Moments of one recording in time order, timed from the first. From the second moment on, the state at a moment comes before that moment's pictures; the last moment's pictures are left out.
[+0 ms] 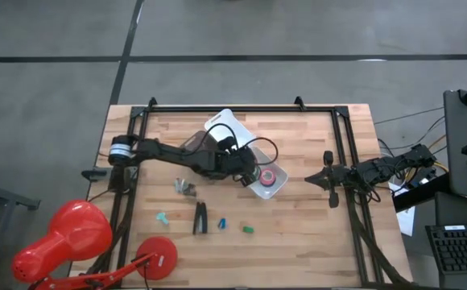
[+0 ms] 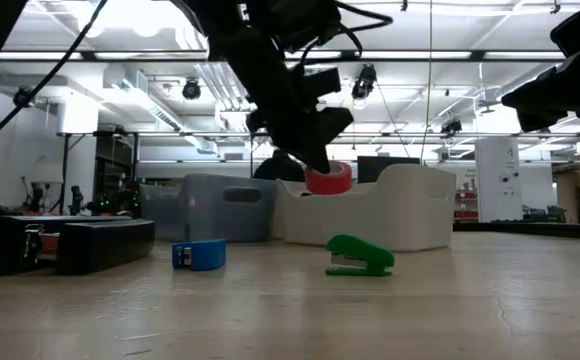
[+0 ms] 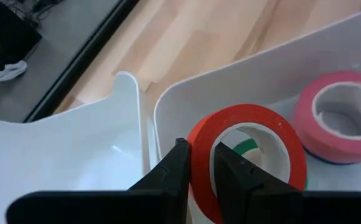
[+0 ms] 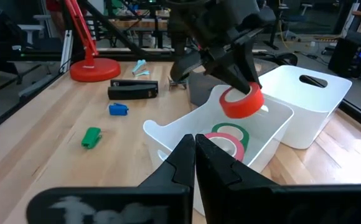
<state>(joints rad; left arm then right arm) 0.00 1.91 1.37 -0.29 -0.59 -0.21 0.37 0.01 0.10 -0.28 0.37 0.10</state>
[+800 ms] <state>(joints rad) 0.00 1.97 1.37 -0.24 -0.53 -0.19 0.37 0.01 0.10 -0.28 0.37 0.10</state>
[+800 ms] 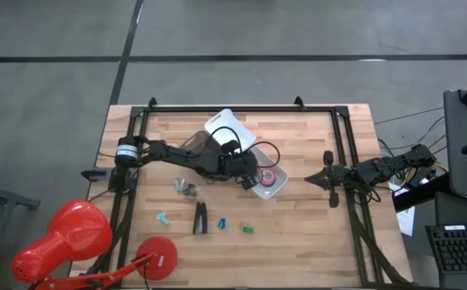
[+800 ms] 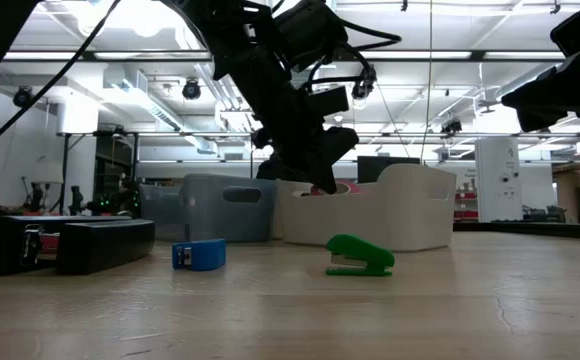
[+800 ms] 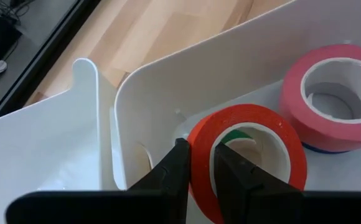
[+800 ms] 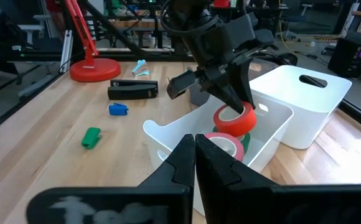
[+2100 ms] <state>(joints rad) -0.19 1.82 1.37 -0.40 -0.57 -0.29 0.37 0.01 0.10 -0.28 0.37 0.10</state>
